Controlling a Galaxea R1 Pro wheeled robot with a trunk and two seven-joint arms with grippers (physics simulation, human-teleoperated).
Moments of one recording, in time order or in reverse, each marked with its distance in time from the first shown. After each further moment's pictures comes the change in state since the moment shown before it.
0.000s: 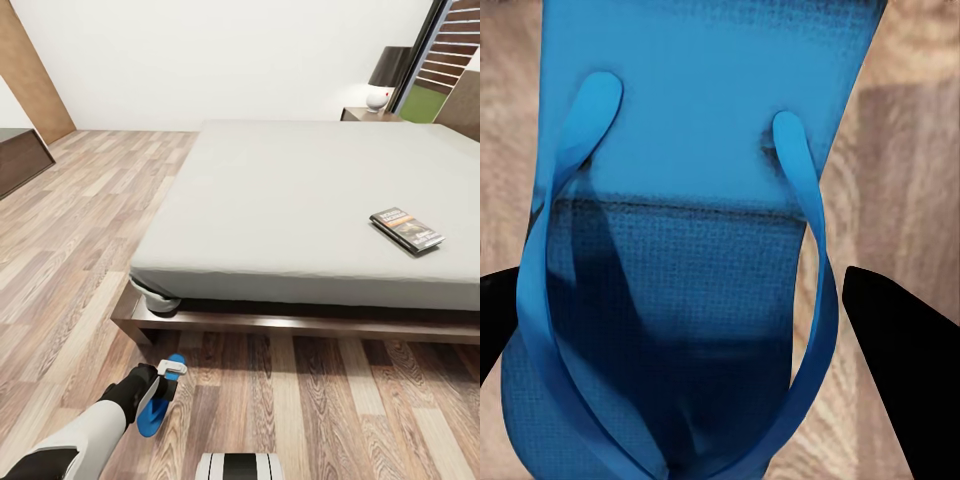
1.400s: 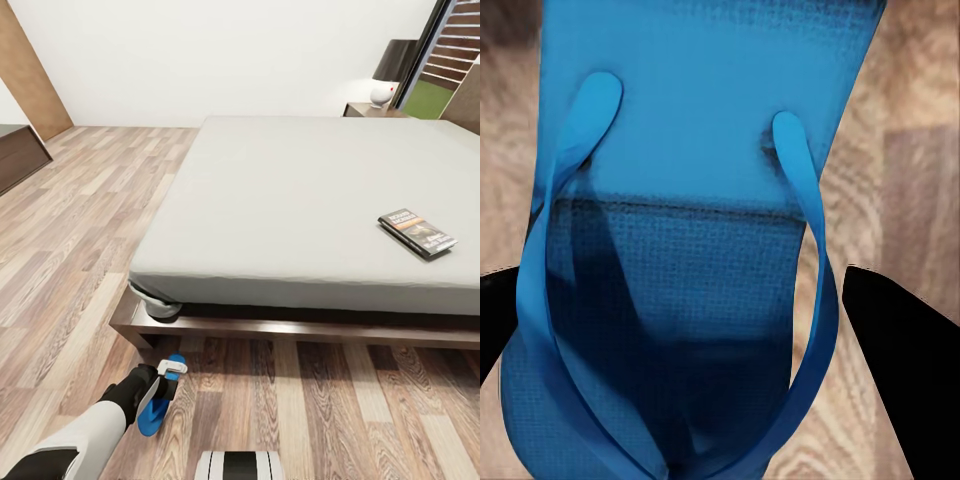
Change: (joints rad) left arm 0.002 -0.001 -0.002 0.000 -0.001 -0.010 0.000; right arm 0.000 -0.003 -0.003 0.021 -0.002 0.000 -0.001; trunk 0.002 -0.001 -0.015
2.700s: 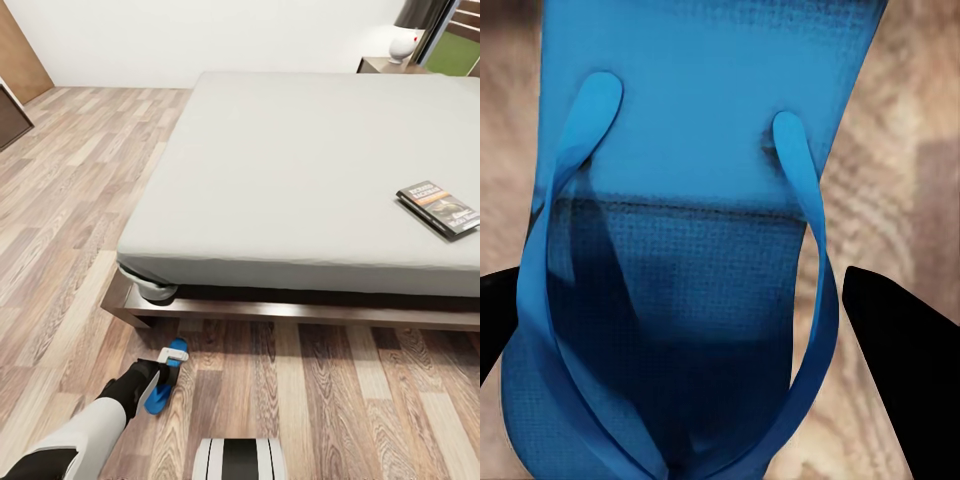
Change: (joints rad) left arm -0.003 0.000 0.001 -0.047 0.002 -0.105 0.000; right arm 0.040 -0.010 -0.007 -0.009 -0.006 -0.071 -0.011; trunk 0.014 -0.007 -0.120
